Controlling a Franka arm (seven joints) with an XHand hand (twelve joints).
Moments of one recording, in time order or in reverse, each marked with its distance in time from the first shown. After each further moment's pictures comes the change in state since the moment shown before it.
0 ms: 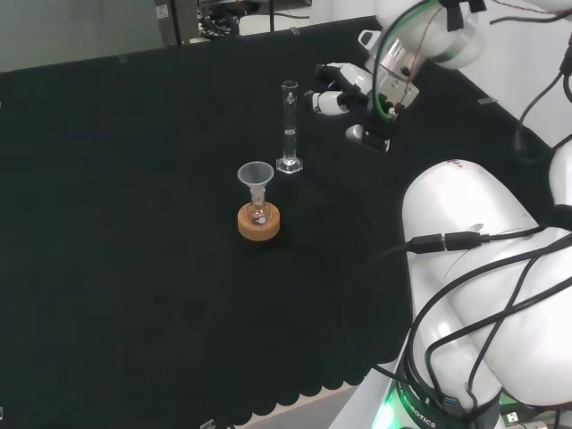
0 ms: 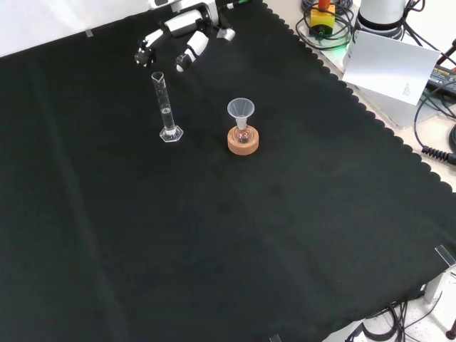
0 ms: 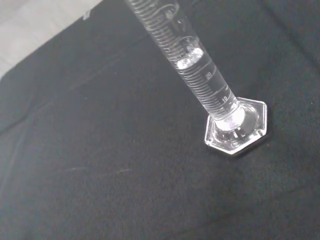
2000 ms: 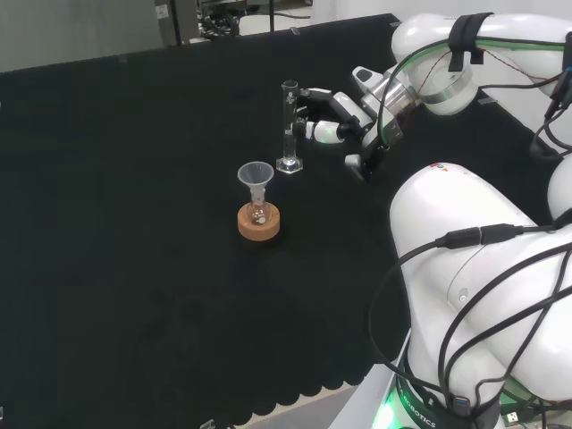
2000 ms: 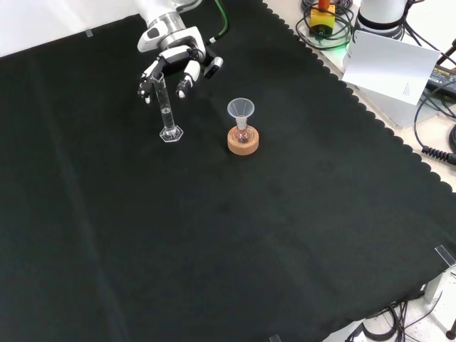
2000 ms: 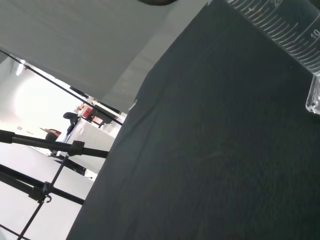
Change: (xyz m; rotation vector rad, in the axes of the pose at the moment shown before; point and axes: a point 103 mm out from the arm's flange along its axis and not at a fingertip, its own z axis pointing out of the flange) arm -0.026 0.044 0.066 0.038 0.379 -0.343
